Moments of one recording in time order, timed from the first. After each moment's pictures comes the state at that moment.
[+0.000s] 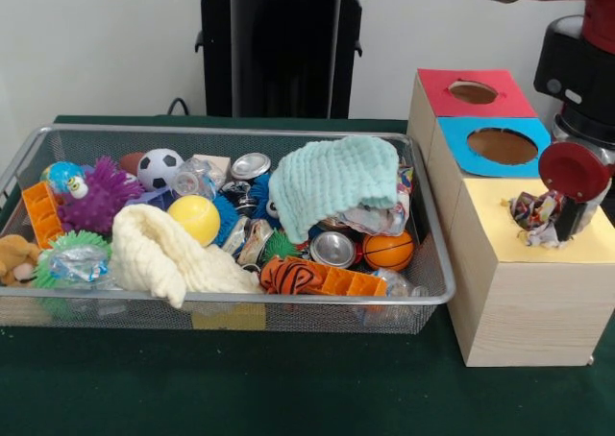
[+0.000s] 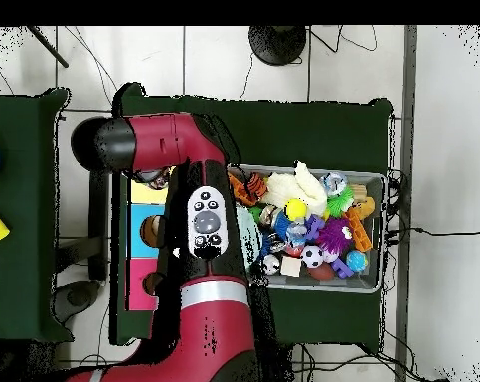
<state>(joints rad) 0.05 -0.39 0.04 1.03 -0.04 0.94 1.06</state>
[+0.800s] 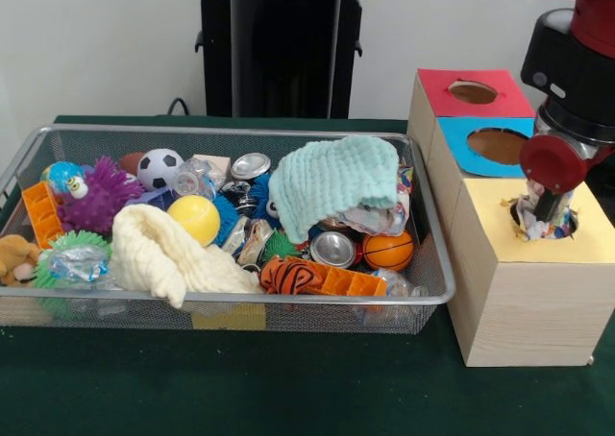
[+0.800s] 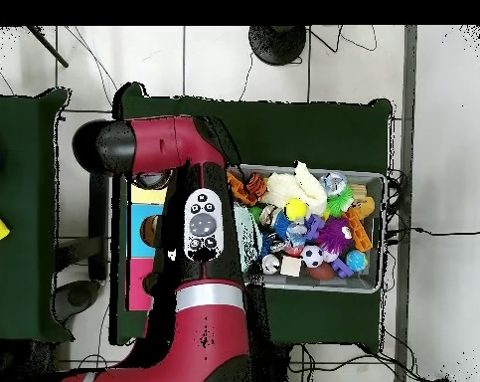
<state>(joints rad) 0.07 -0.38 0.00 1.03 -0.04 1.01 1.06</state>
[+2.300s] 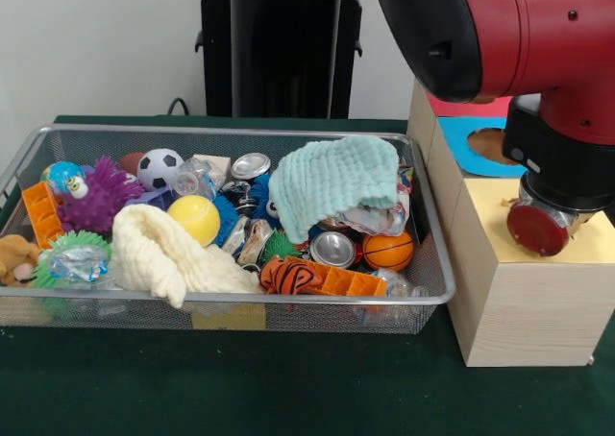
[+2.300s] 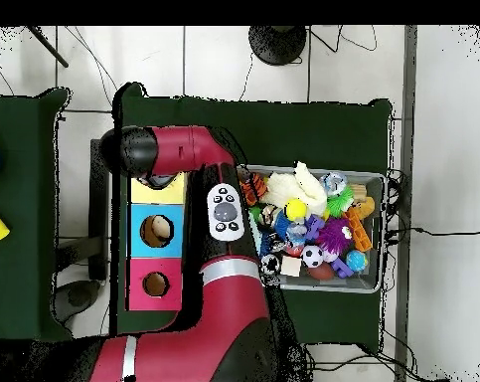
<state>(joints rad) 0.00 -0.30 0.11 1.04 -0.04 0.89 1.06</state>
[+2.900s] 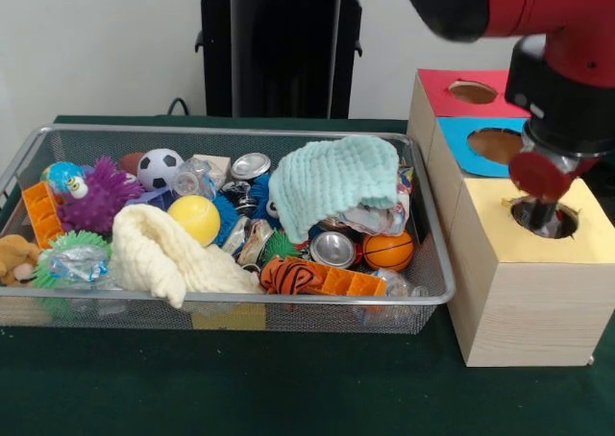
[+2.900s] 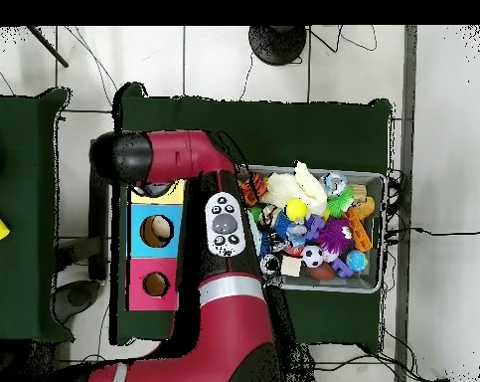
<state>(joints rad) 0.00 -0.42 0.11 1.16 -0.04 0.95 1.06</state>
